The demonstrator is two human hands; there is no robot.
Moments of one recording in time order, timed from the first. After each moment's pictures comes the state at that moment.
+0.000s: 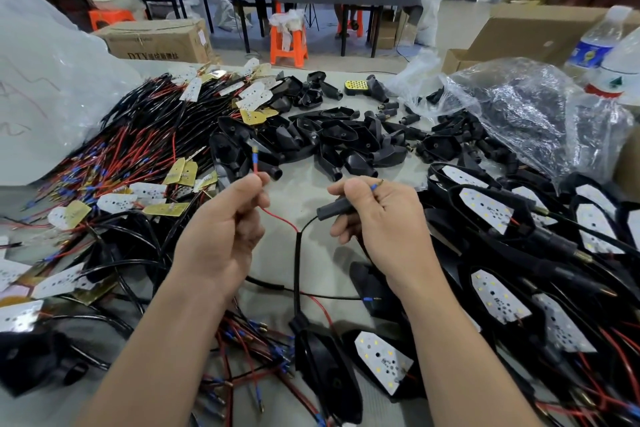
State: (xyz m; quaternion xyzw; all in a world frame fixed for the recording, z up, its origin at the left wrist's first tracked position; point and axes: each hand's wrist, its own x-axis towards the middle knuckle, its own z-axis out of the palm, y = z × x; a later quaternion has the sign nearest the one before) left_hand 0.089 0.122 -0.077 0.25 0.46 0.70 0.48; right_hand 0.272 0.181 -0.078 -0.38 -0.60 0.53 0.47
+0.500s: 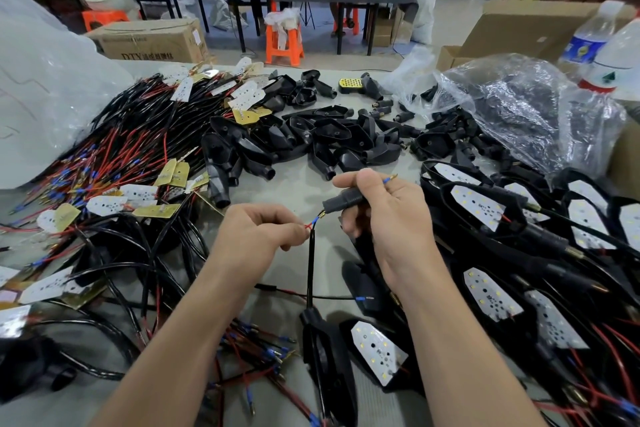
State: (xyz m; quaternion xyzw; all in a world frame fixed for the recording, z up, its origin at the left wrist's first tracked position) left_hand 0.115 0.121 -0.081 0.46 0.63 0.50 0.37; right_hand 0.277 0.187 -0.077 -0.37 -0.51 0.58 0.52
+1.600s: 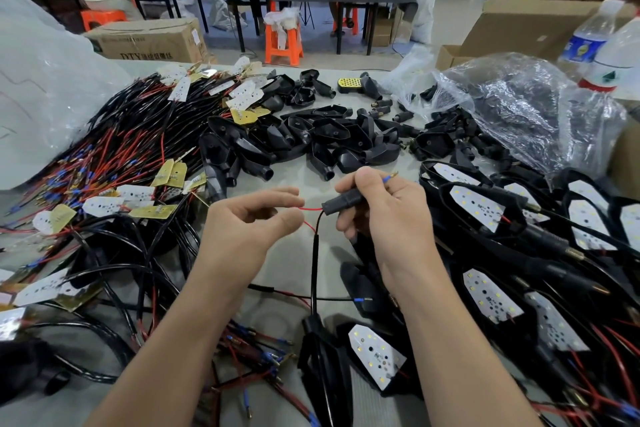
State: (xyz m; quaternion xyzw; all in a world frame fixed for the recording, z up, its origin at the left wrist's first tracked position) left_hand 0.116 0.116 -0.078 0.45 0.59 0.59 0.33; right_hand 0.277 0.183 -0.072 -0.37 -0.52 0.57 0.51
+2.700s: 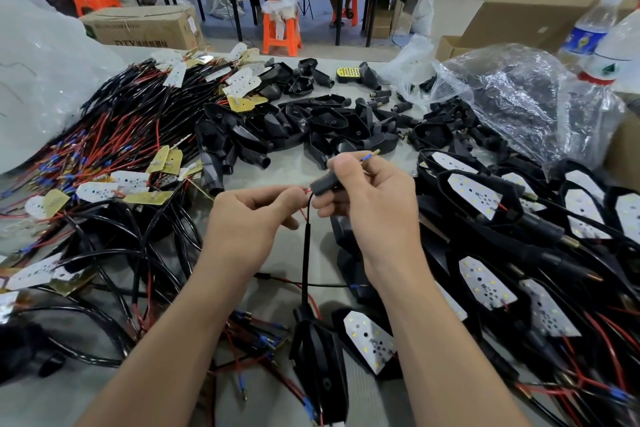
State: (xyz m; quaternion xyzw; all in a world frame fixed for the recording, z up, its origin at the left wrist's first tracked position) left_hand 0.125 0.120 -0.083 0.42 0.62 0.58 0.31; right_hand 0.266 0.174 -0.071 -0.34 -0.51 0.57 0.54
